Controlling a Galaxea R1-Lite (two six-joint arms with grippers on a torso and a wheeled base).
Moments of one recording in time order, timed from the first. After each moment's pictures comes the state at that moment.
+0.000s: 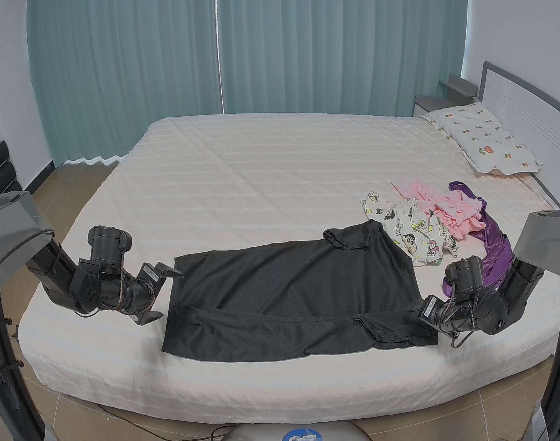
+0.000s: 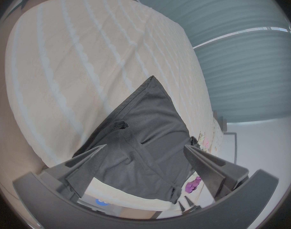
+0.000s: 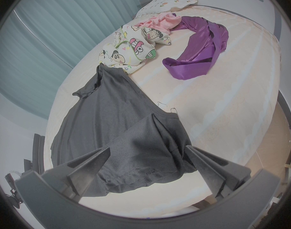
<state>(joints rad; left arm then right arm) -0.08 2.10 -0.82 -0.49 -0.26 -1.06 0.17 2.21 -0.67 -0.68 -0.05 0.74</state>
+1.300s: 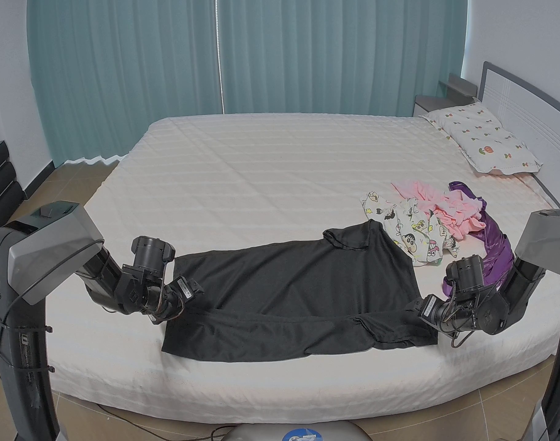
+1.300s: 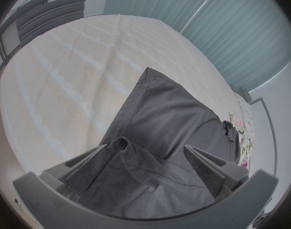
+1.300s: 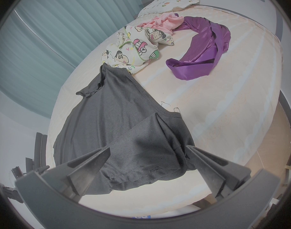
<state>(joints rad) -0.19 2.32 -1.04 -0.40 0.01 -0.78 0.17 2.21 -0.66 -0.69 -0.04 0.73</state>
